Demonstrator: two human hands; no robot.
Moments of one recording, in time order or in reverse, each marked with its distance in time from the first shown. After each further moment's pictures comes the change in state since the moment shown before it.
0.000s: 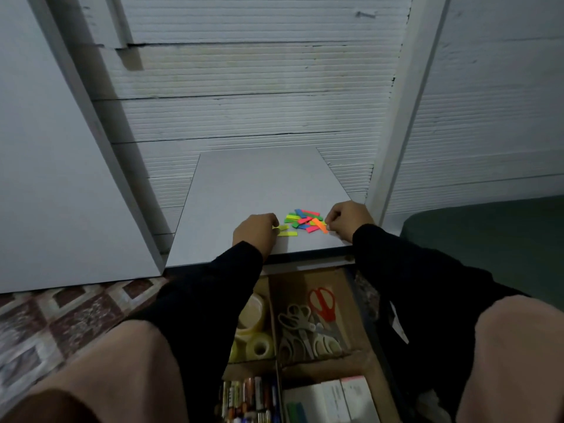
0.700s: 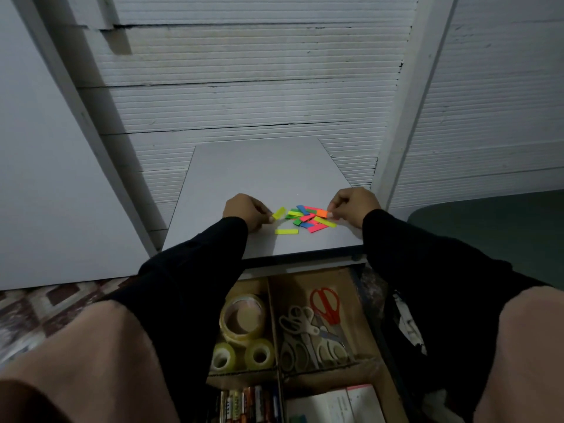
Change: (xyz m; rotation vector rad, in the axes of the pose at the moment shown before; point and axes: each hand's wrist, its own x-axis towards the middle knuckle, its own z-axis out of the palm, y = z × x) left_hand 0.045 -0.016 -0.012 -0.531 -0.114 -0.214; right_hand 0.027 0.003 -0.002 0.099 -0.010 -0.038
